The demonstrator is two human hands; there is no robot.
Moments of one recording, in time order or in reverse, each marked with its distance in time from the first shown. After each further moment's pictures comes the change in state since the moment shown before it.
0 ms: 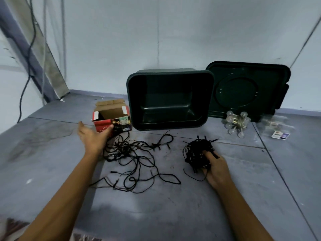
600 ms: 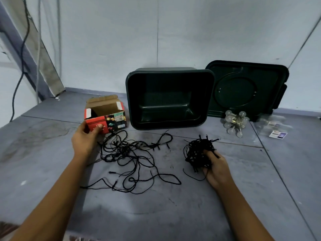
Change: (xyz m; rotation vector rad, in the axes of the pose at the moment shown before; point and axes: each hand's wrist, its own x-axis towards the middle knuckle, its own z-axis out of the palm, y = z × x) left_hand -0.008 0.005 -0.019 -0.055 -0.026 0.144; right_hand 0.002 0.000 0.001 0.038 0.008 0.014
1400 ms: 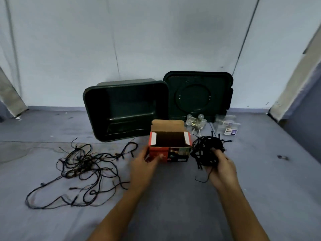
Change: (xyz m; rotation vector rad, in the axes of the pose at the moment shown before) left_hand -0.195 0.087 0.141 -0.107 -0.537 0.210; right_hand -0.044 -0.089 -0.065 0.204 0.237 -0.142
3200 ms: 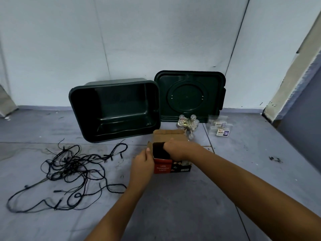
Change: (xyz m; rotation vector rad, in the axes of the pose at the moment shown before) left_hand 0.006 0.027 0.040 0.142 0.048 -0.112; right_hand 0.062 -0.001 0.072 -2.375 -1.122 -0.532
